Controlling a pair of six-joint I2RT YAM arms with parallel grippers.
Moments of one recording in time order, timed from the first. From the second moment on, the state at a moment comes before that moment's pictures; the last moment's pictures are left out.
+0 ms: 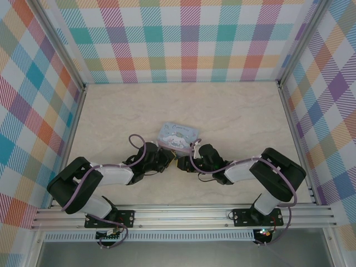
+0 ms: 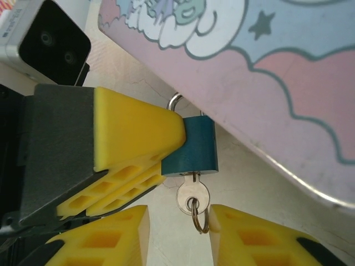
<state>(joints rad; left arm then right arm) -0.70 1.46 0.43 0.46 0.17 -1.41 0.84 1.60 0.46 0.62 -0.31 0.88</state>
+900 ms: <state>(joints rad) -0.71 1.44 0.50 0.32 0.16 -1.39 0.81 1.10 0.49 0.18 0.08 0.14</state>
